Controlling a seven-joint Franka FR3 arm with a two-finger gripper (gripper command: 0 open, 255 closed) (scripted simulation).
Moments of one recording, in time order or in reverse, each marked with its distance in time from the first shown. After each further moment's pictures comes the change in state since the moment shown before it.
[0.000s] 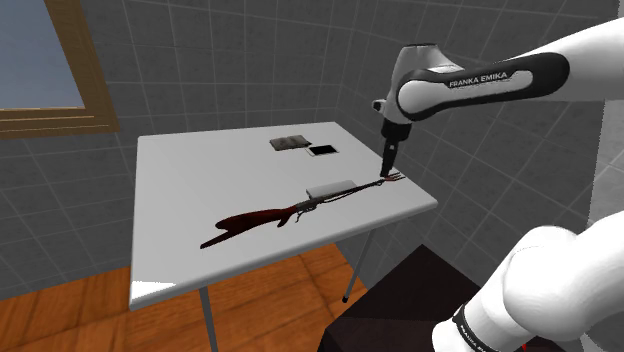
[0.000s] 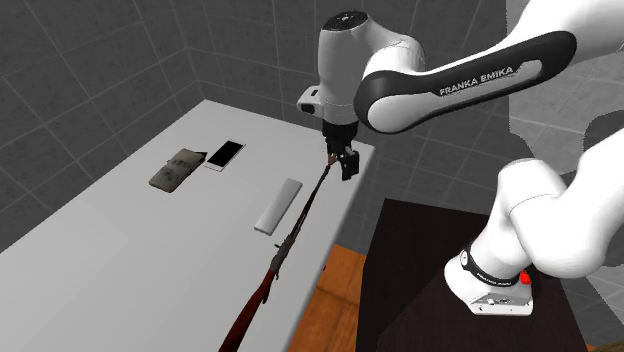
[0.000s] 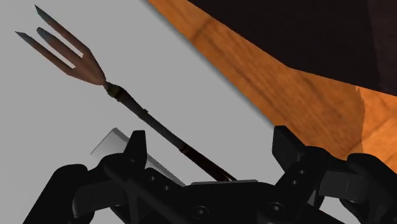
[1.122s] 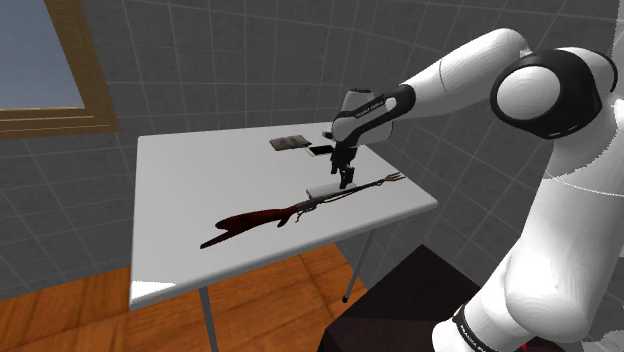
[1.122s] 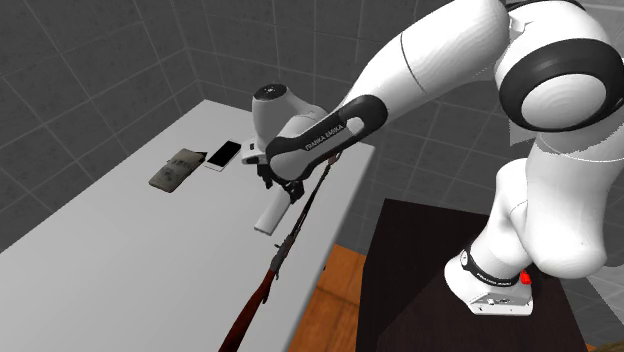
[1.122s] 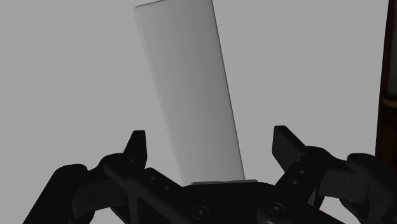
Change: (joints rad) arm 0.043 0.636 -0.041 0.301 0.247 0.365 -0.725
